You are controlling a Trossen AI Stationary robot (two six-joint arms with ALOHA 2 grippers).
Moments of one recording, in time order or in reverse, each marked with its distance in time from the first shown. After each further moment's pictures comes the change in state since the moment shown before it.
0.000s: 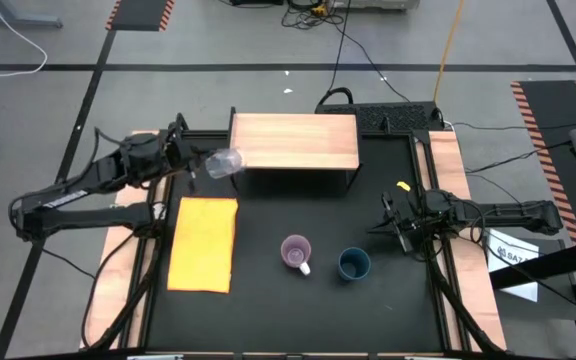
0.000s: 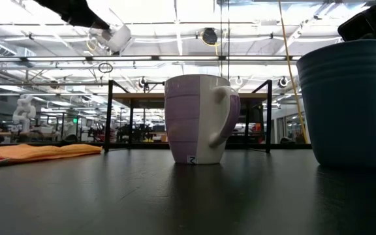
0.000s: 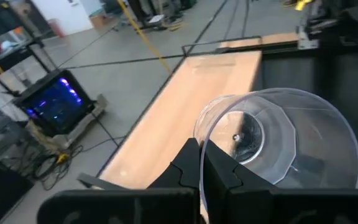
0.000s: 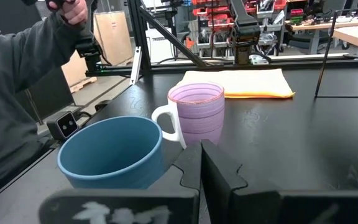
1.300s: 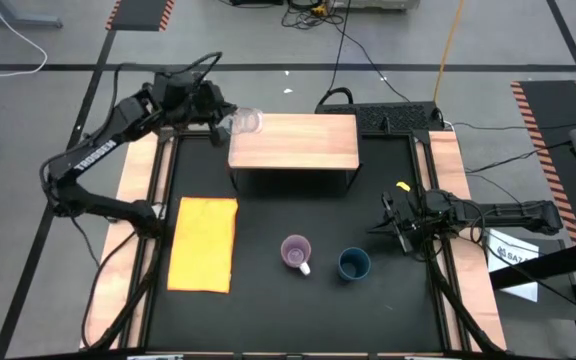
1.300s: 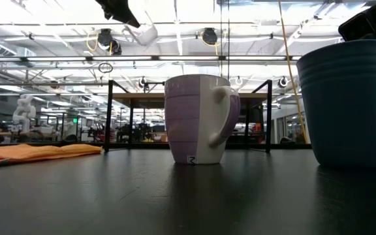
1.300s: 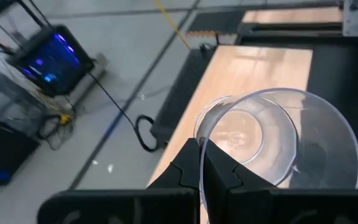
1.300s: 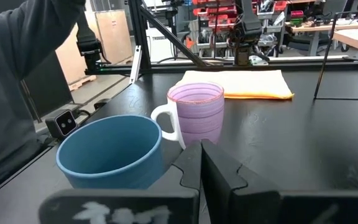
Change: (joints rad) left arm 0.266 0.563 0.667 -0.321 0.180 0.059; right arm 0.000 0.000 0.000 -0.001 0.000 -0.016
